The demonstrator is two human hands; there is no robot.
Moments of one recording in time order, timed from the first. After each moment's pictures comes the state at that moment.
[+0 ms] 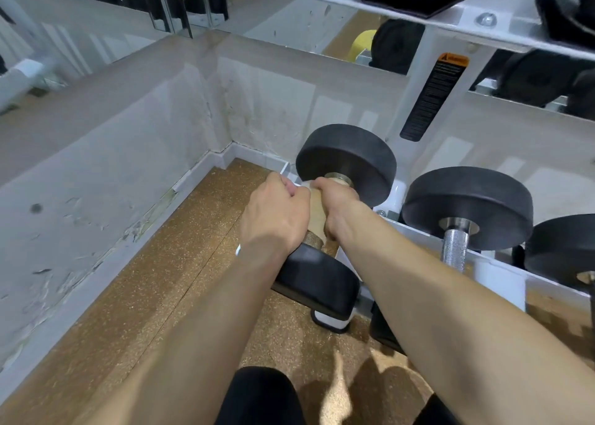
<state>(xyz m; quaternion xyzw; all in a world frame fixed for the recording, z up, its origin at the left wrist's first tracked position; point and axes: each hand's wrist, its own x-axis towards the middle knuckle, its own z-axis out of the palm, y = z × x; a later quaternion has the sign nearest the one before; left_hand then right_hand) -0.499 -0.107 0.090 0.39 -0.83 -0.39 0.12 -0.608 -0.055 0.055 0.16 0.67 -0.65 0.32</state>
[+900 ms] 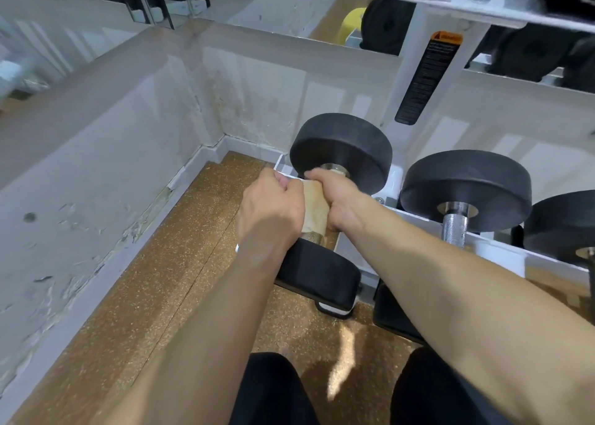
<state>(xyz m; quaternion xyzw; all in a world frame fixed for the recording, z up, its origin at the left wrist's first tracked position) -0.503 -0.108 0.091 0.41 -0.82 -0.39 0.11 -0.630 -0.060 0.024 0.16 0.61 -0.67 0.39</state>
